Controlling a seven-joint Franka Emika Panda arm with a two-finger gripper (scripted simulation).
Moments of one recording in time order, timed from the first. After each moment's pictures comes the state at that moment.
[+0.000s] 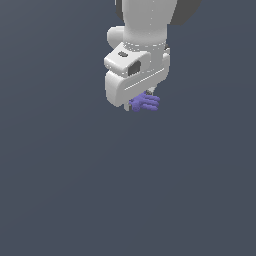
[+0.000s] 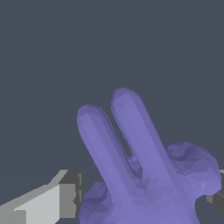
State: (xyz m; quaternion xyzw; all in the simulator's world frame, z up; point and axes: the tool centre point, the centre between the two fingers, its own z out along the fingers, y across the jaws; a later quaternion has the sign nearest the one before) arm -0.006 0.033 0.352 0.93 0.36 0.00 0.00
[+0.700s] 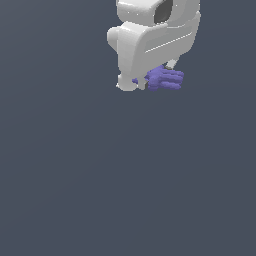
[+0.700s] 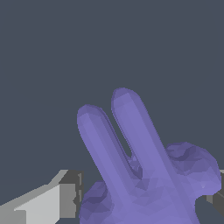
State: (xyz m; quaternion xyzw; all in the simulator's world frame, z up) arm 0.014 0.068 0.437 0.93 0.36 0.00 0.00
